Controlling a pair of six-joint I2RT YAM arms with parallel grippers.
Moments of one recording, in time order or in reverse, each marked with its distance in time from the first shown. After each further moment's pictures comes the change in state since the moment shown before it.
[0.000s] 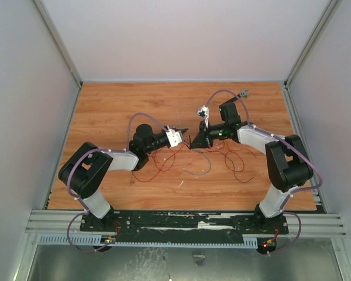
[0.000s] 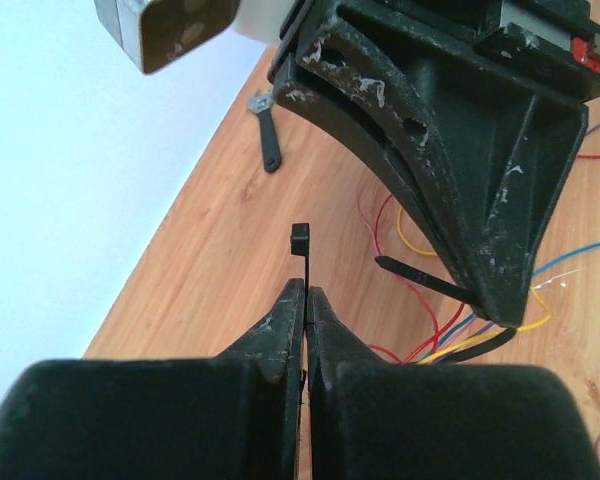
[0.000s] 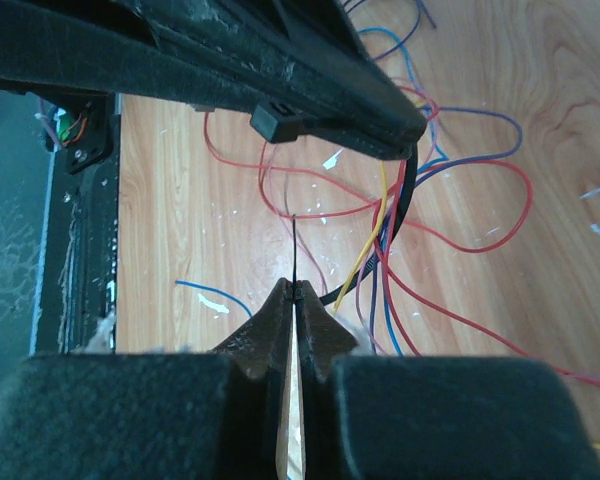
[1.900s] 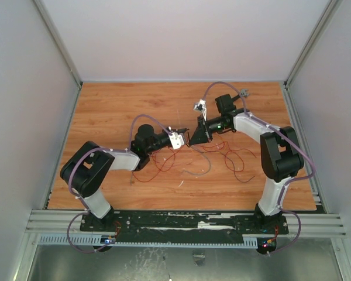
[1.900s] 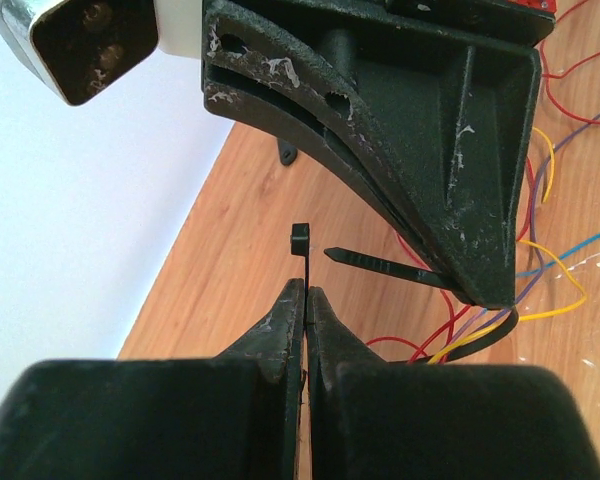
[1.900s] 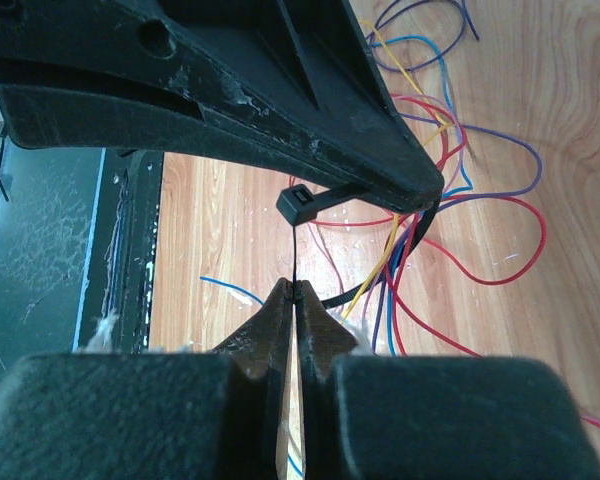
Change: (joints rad) left arm -0.012 0.018 0.008 -0.009 -0.024 0.115; right arm -0.013 0.143 0.264 -0.392 -0.118 -0.214
